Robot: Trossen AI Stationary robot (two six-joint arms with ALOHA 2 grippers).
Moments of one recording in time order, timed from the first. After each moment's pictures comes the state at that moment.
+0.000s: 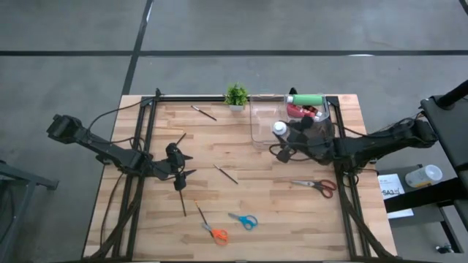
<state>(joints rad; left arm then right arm) -0.34 0.90 0.20 -0.01 -0.55 -0.37 0.14 1.03 0.60 0.14 0.86 -0.17</state>
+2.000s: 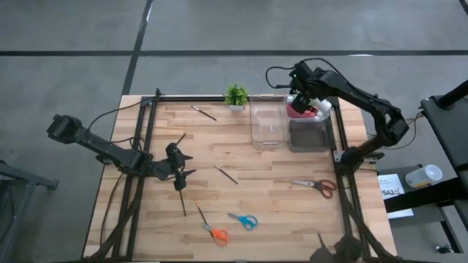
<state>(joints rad) -0.34 0.90 0.20 -0.01 -0.55 -0.37 -0.80 1.50 1.29 -0.99 0.46 -0.23</state>
